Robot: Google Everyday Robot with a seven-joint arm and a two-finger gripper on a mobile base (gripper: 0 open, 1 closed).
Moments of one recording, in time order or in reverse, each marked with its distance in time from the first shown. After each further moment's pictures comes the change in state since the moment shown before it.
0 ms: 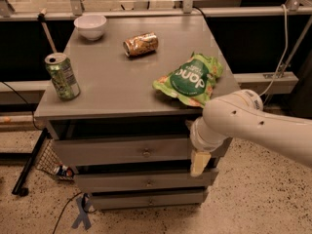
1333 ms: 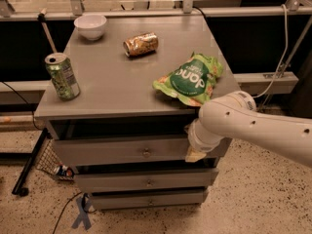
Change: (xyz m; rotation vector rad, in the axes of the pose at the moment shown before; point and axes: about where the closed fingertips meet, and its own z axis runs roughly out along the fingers) arm 0.003 -0.001 0.021 -0.020 0.013 0.015
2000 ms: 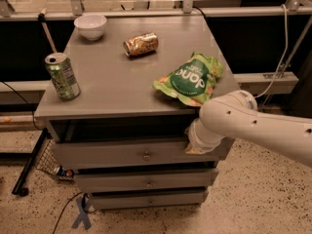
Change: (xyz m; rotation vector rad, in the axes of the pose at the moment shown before) arm 0.000 0.000 -0.004 -0.002 -0.001 0.000
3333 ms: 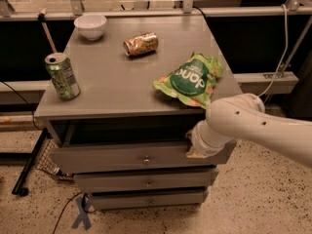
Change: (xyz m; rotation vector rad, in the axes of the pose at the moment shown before) arm 0.002 0.016 -0.007 -0.035 -0.041 -0.018
